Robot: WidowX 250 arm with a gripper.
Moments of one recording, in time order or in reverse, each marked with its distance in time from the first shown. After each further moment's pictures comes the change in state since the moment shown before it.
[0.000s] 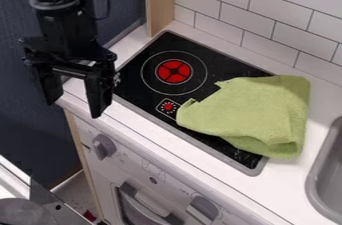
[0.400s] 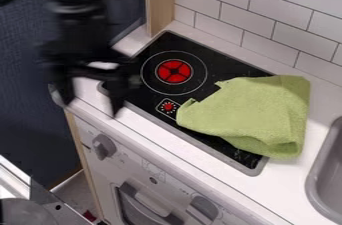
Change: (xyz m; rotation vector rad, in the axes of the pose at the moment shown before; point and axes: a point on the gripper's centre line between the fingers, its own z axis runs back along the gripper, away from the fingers) arm 0.013 -0.037 -0.009 -0.006 0.043 -0.076
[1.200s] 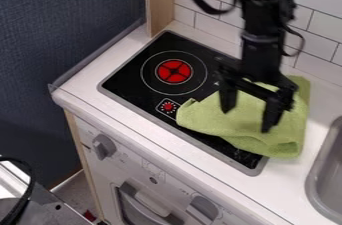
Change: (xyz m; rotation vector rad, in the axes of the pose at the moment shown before) arm 0.093 -0.144 -0.061 -0.063 0.022 -0.387
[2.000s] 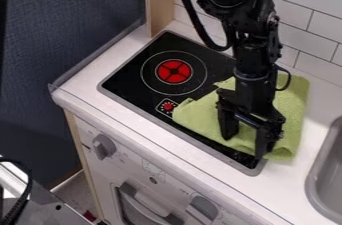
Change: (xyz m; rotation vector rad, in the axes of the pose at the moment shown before) arm 0.004 0.045 -0.047 0.029 -0.041 -0.022
